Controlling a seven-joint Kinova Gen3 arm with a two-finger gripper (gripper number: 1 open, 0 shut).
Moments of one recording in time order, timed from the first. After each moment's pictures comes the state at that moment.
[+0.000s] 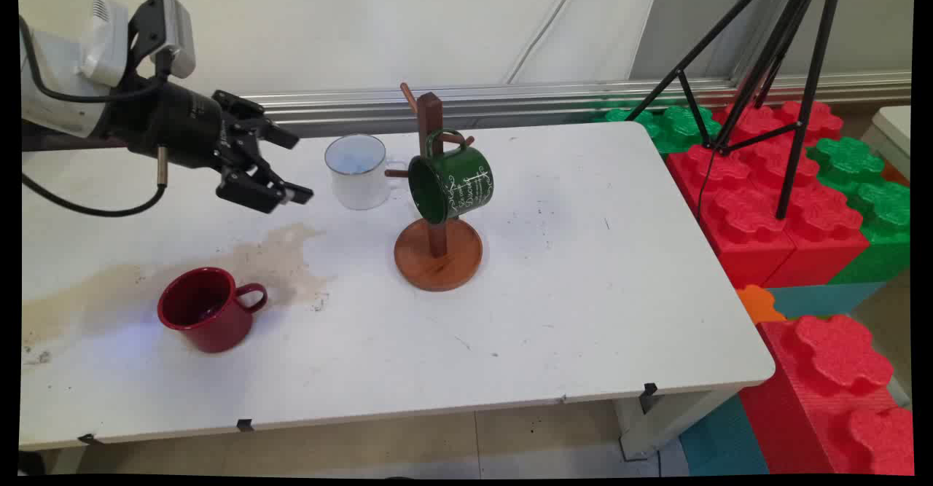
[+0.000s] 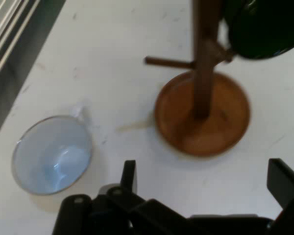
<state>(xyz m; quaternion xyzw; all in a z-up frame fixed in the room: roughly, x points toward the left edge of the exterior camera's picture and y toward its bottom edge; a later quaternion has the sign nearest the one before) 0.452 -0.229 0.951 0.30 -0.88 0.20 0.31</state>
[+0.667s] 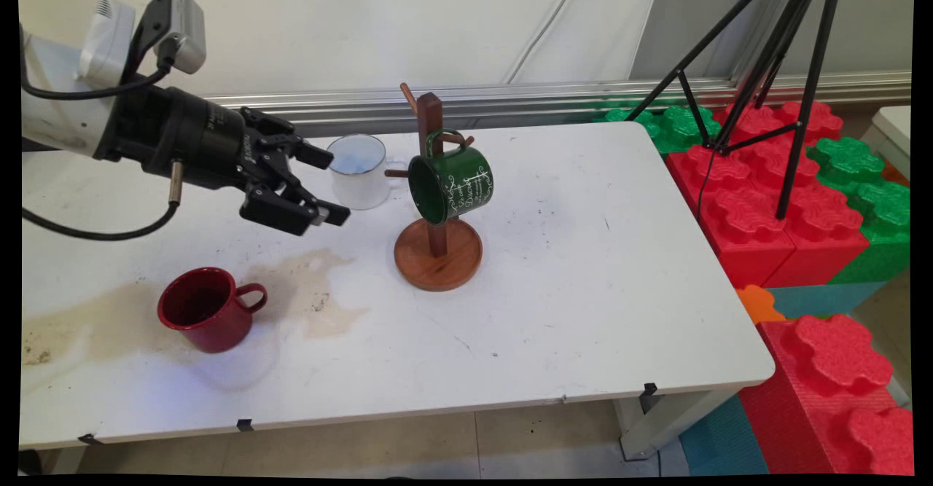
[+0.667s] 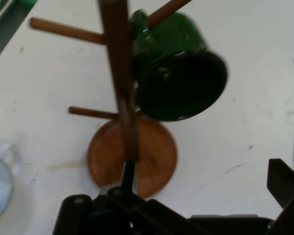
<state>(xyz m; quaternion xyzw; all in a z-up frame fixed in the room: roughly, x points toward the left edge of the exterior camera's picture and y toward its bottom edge) 0.403 -0.203 0.965 0.31 -0.86 0.16 0.37</state>
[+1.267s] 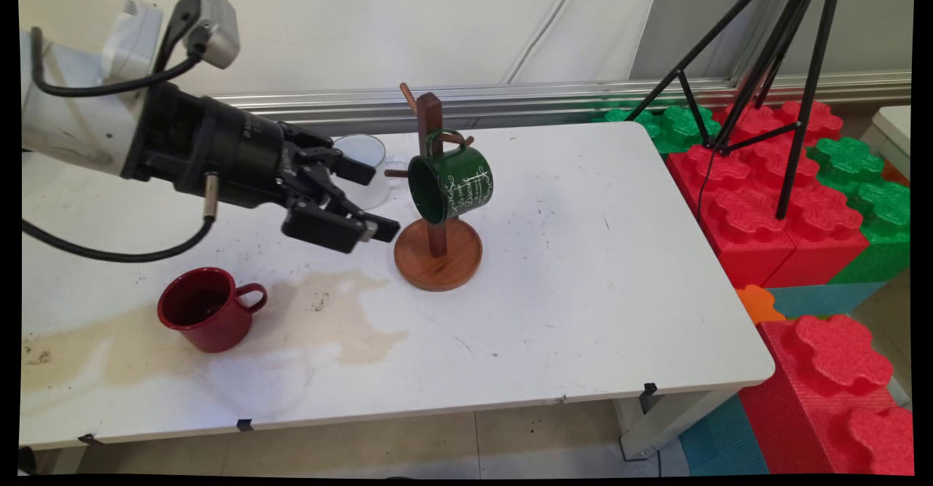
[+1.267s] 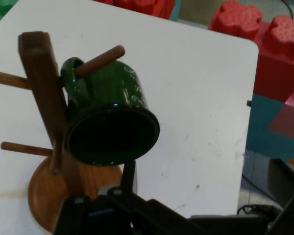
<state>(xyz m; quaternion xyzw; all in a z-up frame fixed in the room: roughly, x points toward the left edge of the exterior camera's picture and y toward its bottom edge) 0.350 -0.187 0.975 0.34 -0.84 0.12 0.41</state>
